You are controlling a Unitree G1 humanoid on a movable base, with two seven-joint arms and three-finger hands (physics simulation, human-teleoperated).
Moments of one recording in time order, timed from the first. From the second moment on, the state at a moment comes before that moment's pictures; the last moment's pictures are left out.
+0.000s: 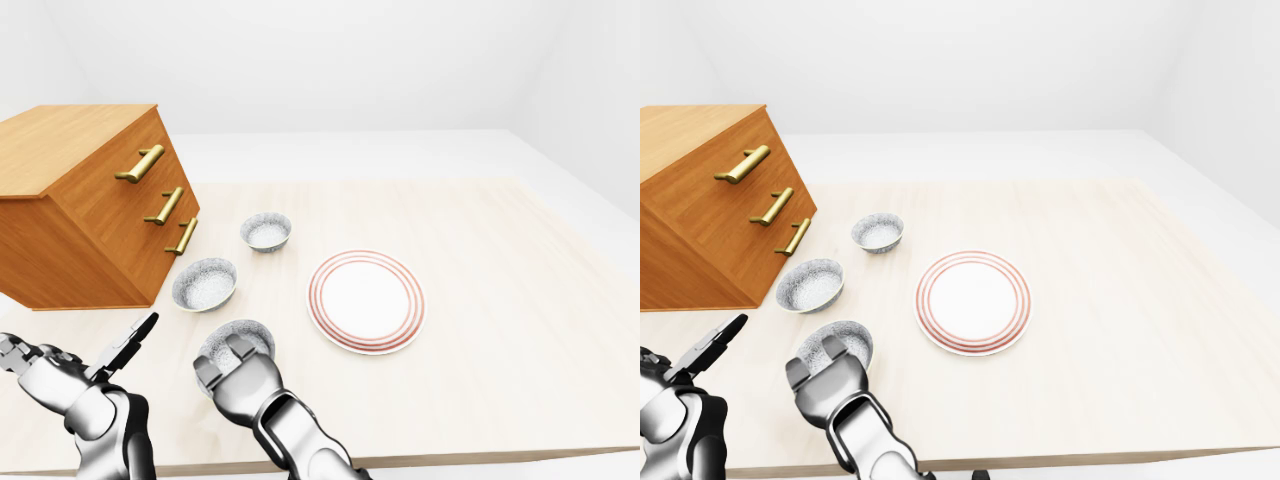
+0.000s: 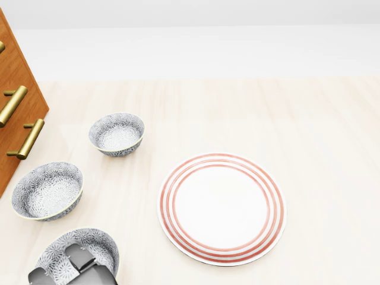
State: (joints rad) left arm 0.06 0.09 0.54 -0.12 -0.26 0.07 0.52; right arm -0.03 0.32 0.84 0.17 -1.62 0.09 0.50
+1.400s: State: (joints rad) left arm 0.06 0.09 0.54 -0.13 -0.26 0.07 0.52; right arm 0.02 0.30 0.82 0.20 -1.56 0.09 0.42
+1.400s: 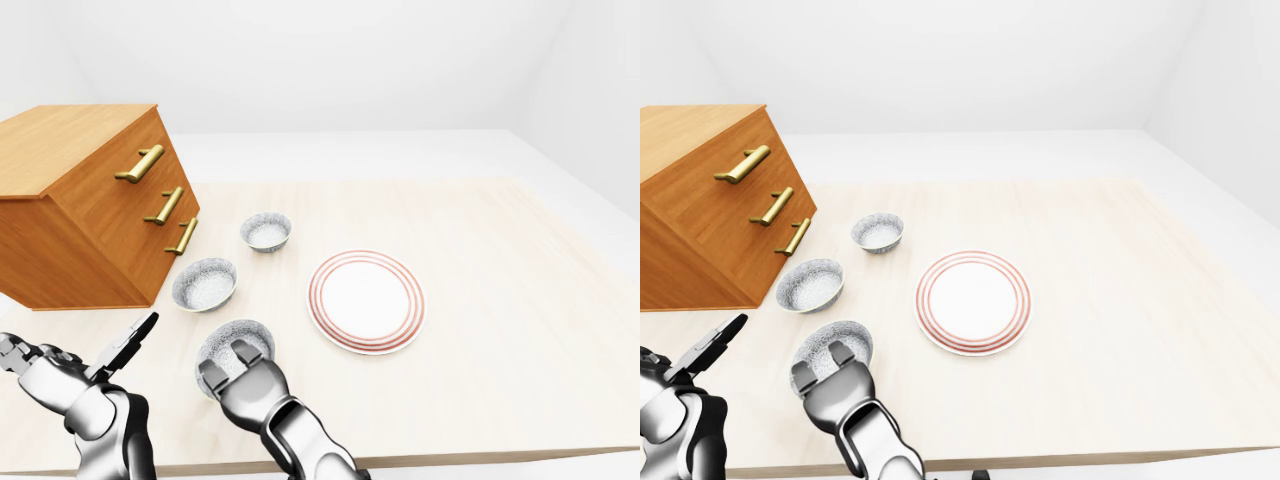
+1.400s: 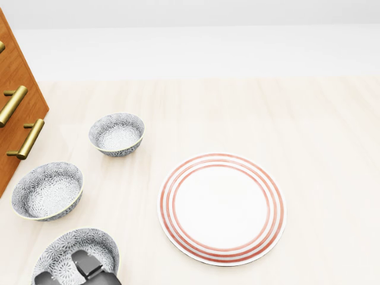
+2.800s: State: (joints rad) left arm 0.06 0.09 0.54 -0.12 -0.27 0.06 0.52; right arm -0.01 0.30 0.73 0.32 -1.50 0.09 0.37
